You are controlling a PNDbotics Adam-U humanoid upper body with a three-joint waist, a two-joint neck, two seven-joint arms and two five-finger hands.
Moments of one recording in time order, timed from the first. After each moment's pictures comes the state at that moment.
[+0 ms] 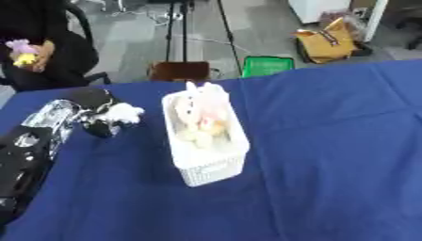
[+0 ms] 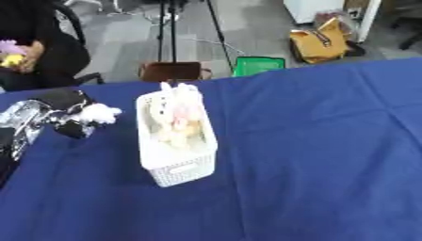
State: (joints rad) left arm -1.01 0.59 -0.14 -0.77 -1.23 -0.21 -0.31; right arm -0.40 -0.30 -0.22 -1.98 0.61 -0.36 -0.46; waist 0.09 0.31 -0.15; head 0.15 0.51
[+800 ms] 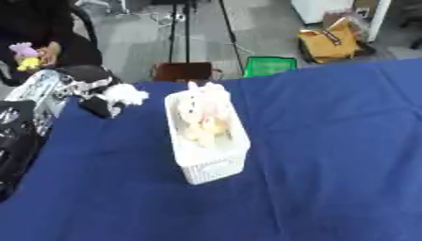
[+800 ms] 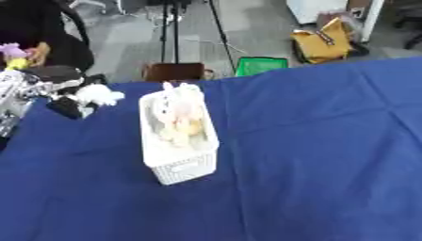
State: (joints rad) left arm -1.04 0.68 -0.18 -1.00 -0.93 -0.22 -0.56; right arm -0.39 -0.30 -0.22 -1.98 0.60 -0.36 -0.46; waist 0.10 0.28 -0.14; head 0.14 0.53
